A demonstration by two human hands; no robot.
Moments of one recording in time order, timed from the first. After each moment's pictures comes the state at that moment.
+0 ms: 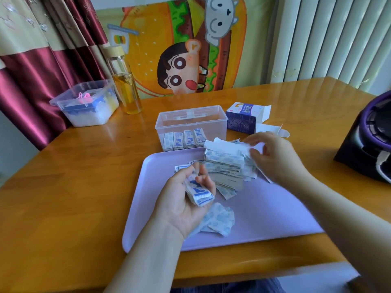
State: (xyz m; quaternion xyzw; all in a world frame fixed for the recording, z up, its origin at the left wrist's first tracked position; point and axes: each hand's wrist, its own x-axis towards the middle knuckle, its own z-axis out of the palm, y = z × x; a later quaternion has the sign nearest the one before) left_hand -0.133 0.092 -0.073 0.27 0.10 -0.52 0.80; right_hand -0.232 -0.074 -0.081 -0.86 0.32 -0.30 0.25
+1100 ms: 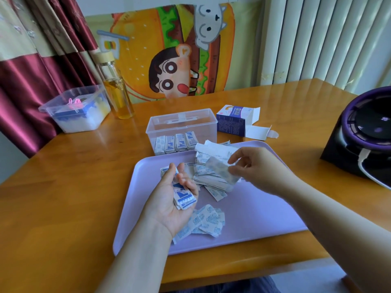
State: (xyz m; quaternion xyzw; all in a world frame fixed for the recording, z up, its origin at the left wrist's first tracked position) left_hand -0.124 0.086 -0.083 0.32 0.10 -0.47 0.82; right_hand -0.239 -0.060 -0.081 -0.84 0.30 -0.20 0.40
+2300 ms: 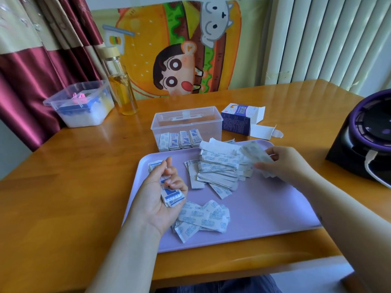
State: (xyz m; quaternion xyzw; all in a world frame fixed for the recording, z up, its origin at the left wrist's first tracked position) left_hand -0.108 0.106 -0.079 0.31 0.07 -0.45 0.84; right_hand -0.252 -0.107 -0.104 -0.78 0.43 -0.21 0.40
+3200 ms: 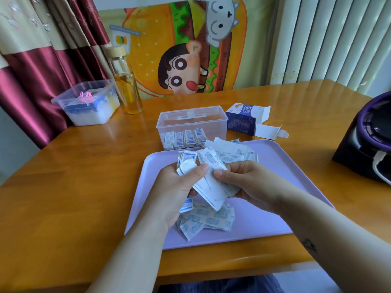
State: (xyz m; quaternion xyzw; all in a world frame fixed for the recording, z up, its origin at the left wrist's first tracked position) left_hand -0.116 0.107 -0.078 0.63 -0.26 -0.31 0.66; right_hand -0.225 -0.019 -0.082 -0.64 0.20 -0.08 0.74
